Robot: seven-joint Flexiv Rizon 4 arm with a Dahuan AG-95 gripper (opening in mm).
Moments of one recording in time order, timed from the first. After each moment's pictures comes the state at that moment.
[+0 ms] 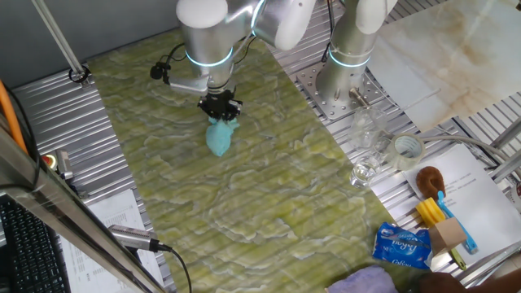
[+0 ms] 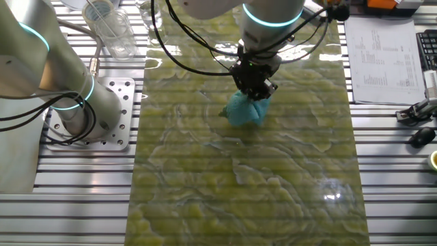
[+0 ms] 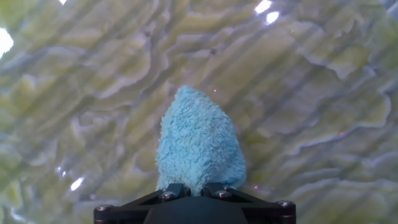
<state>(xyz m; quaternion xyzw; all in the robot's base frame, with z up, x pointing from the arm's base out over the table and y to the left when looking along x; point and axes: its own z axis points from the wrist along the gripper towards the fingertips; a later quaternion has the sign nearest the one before) 0.437 0.005 0.091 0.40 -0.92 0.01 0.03</state>
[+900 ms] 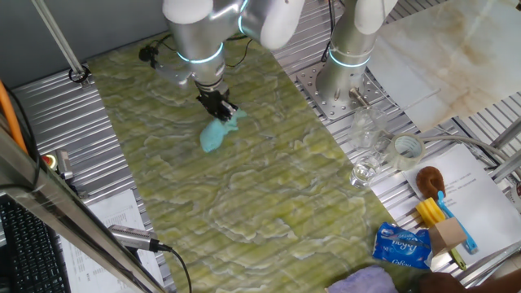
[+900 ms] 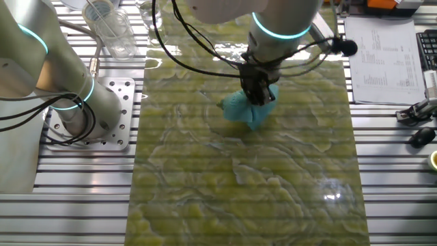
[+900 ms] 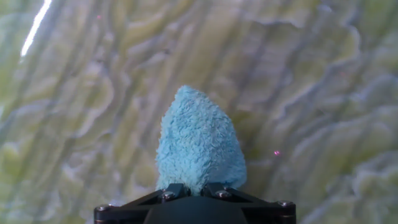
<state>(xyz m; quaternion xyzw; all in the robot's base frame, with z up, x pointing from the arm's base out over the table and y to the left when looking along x) 0.442 -0.019 0.095 0.21 -0.98 0.00 0.05</state>
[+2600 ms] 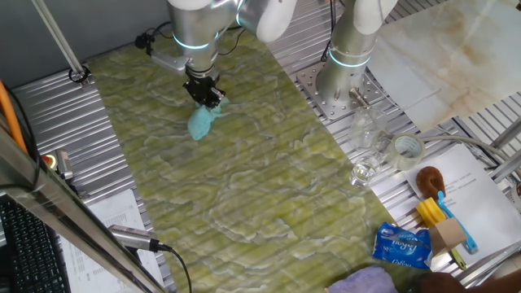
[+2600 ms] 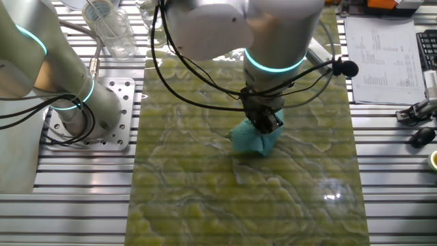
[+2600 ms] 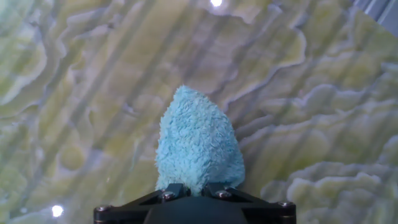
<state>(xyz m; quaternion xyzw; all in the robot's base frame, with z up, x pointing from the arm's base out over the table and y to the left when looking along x) 0.455 -0.070 0.080 0.29 -0.96 0.03 0.00</state>
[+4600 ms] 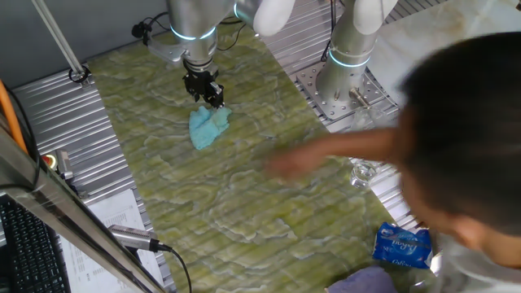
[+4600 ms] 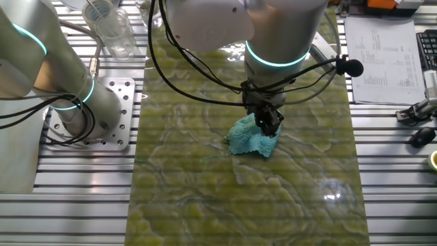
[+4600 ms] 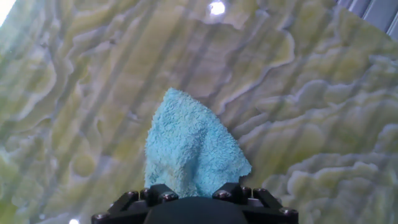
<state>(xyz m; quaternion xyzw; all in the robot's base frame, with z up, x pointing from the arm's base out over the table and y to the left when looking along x) 0.455 -0.067 0.100 0.26 -0.97 0.02 0.00</state>
